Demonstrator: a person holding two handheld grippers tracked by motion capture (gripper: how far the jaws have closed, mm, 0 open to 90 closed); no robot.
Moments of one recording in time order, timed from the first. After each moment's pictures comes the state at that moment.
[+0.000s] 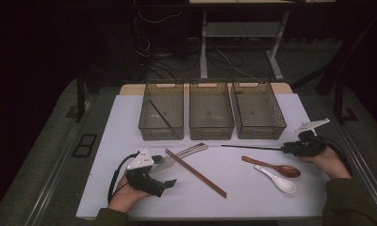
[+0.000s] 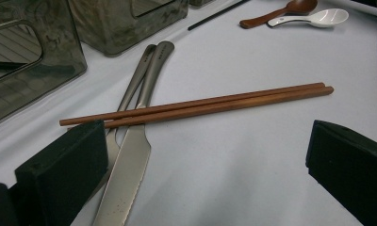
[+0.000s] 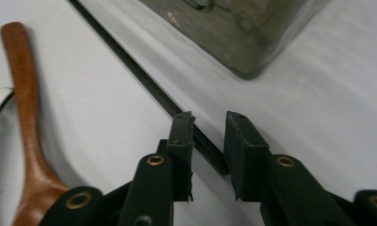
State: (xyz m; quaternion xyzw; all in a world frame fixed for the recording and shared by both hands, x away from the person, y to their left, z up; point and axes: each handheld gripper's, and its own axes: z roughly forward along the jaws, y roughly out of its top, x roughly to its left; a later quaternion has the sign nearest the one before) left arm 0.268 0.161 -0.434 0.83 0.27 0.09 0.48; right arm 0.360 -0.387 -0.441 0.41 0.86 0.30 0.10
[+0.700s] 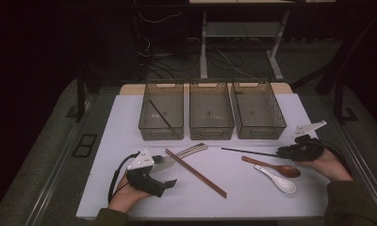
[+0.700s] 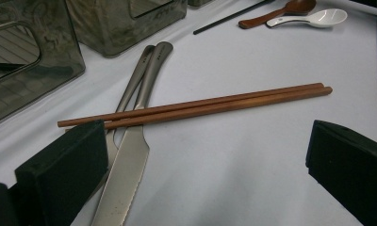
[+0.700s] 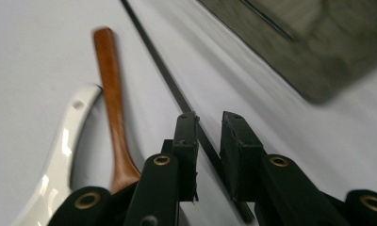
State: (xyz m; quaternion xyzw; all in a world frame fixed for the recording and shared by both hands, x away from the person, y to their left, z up) left arm 0.268 0.159 -0.434 0.83 0.27 0.09 0.49; right arm 0.344 -0.367 -0.429 0.34 0.88 0.32 0.07
